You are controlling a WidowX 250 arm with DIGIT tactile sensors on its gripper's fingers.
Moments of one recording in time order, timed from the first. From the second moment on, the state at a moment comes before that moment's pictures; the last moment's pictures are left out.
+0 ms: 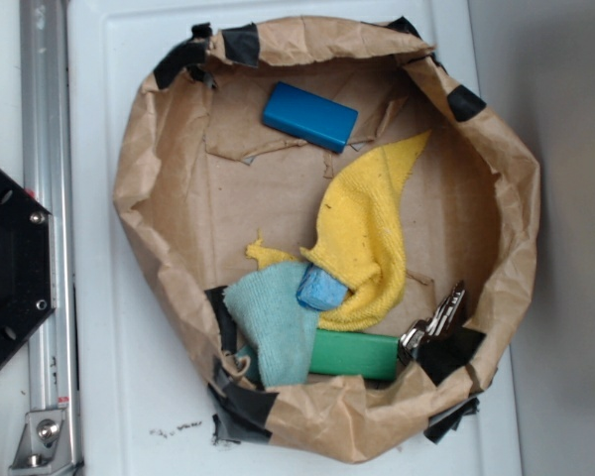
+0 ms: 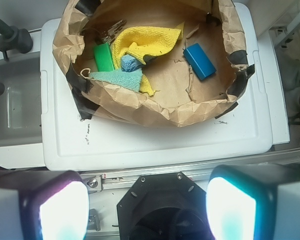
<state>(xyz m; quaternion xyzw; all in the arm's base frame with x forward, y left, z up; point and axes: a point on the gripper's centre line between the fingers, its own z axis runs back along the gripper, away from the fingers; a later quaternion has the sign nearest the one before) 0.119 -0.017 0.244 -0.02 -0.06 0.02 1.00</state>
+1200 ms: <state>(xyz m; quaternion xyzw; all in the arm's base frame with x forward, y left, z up) 0.240 0.020 0.122 0.04 -0.03 -0.17 0.98</state>
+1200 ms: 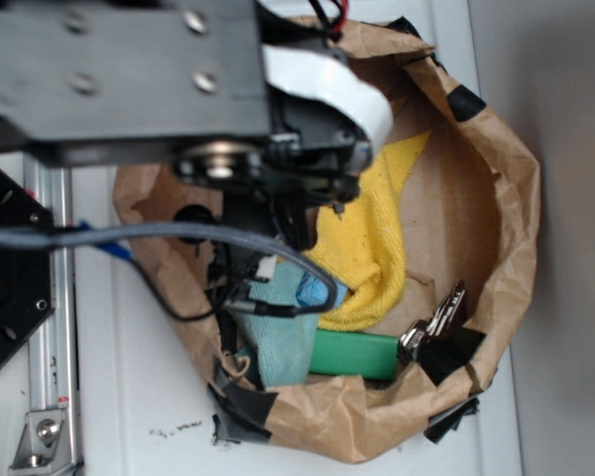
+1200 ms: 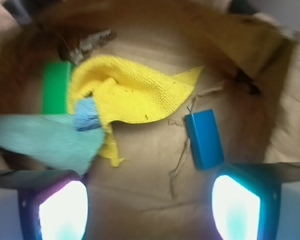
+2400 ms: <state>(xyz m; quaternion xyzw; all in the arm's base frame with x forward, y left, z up) 0.271 0.082 0.035 0.04 0.01 -0.25 0.97</state>
